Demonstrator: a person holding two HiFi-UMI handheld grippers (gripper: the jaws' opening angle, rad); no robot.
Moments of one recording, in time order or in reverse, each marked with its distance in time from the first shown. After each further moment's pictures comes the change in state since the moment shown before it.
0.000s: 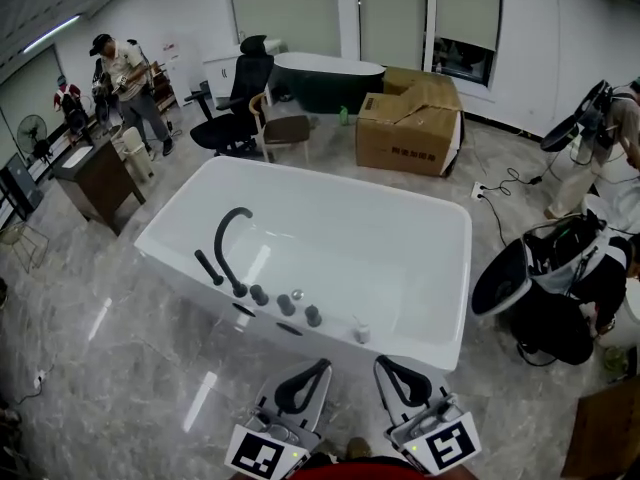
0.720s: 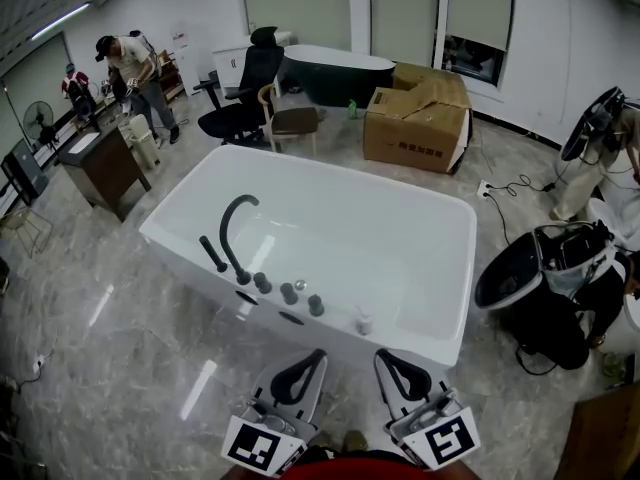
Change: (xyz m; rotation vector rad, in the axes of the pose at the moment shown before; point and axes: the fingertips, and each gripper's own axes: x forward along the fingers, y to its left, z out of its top) left arm -0.008 0.007 0.019 0.009 -0.058 0.063; right arm -0.008 0.004 -0.008 0.008 0.029 0.023
